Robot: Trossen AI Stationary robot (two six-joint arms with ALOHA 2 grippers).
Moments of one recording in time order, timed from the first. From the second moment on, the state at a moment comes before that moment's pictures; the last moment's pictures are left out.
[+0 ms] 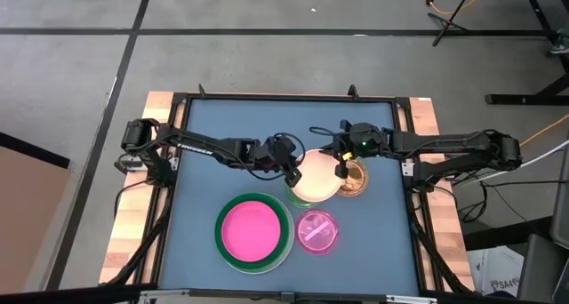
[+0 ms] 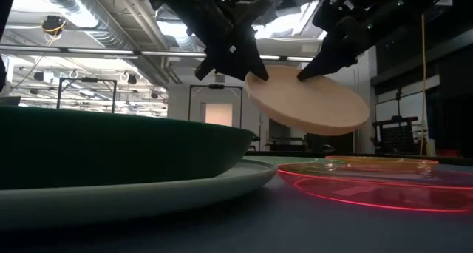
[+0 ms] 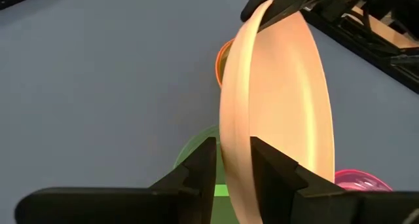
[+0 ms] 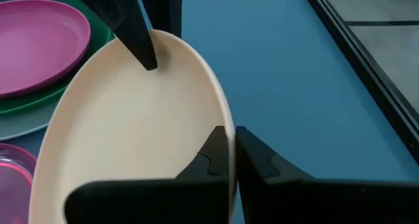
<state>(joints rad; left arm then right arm) 0.00 1.73 1.20 -0.17 -0.30 -0.59 -0.15 1.16 0.69 -0.10 -0.01 -0.10</state>
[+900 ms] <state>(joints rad) 0.00 1.73 1.20 -0.17 -0.32 -0.59 -0.15 1.16 0.70 -0.05 -0.03 -0.11</state>
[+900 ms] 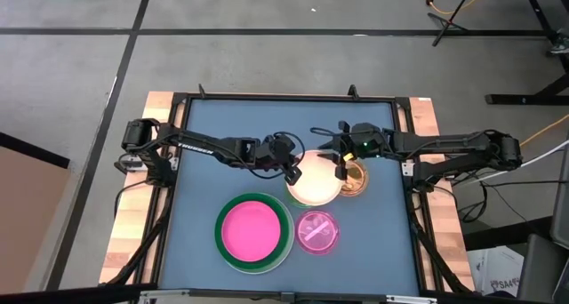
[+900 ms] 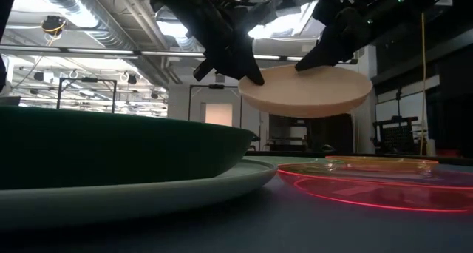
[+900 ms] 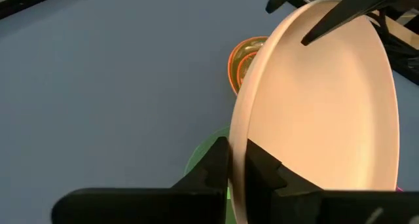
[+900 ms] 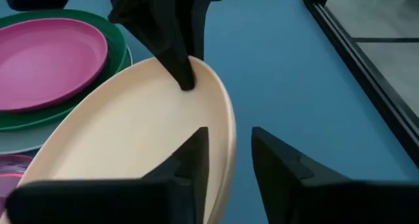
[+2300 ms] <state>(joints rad) 0.00 1.43 1.20 -0.72 0.28 -0.59 -0.15 0.76 0.70 -0.33 -0.09 -0.27</state>
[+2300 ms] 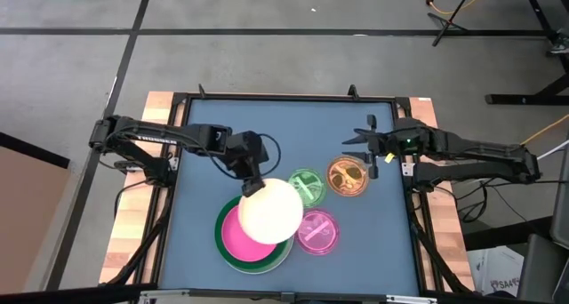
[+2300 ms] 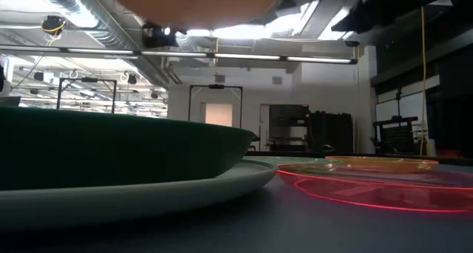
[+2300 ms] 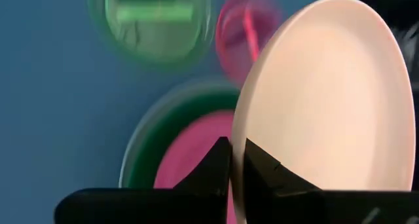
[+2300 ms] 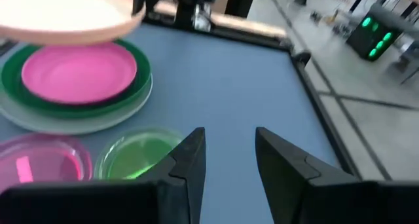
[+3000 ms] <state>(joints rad) -0.10 1.44 0.98 -0.65 0.26 -0.49 -0.15 0.76 0.69 -0.47 -0.07 -0.27</state>
